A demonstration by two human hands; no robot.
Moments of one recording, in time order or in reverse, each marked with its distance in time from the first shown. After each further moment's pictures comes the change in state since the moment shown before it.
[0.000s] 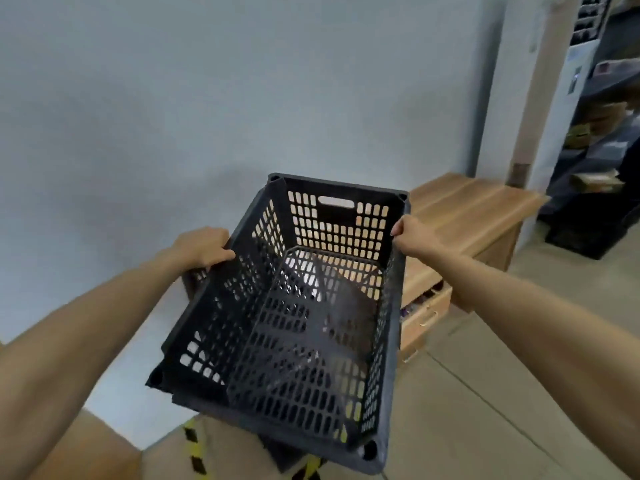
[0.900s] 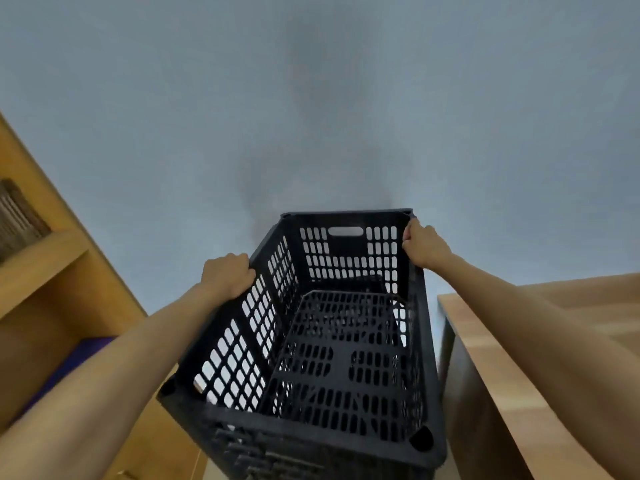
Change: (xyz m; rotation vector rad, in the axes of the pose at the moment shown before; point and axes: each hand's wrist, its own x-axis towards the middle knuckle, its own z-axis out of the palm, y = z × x) left_hand 0.160 -0.189 0.072 0.006 0.004 -0.640; right_hand 0.360 -0.204 0.255 -0.153 -0.327 -0.426
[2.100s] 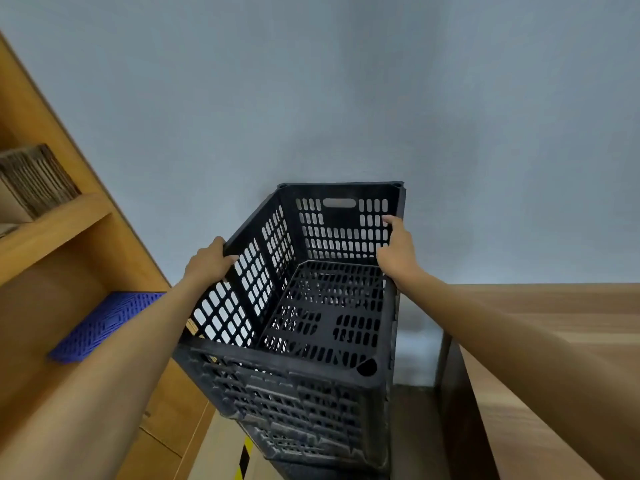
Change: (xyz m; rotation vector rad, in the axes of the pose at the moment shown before) left_hand -0.035 0.023 0.028 -0.470 -0.039 -0.363; right_hand -0.046 0.017 0.024 0.699 -0.075 -0.026
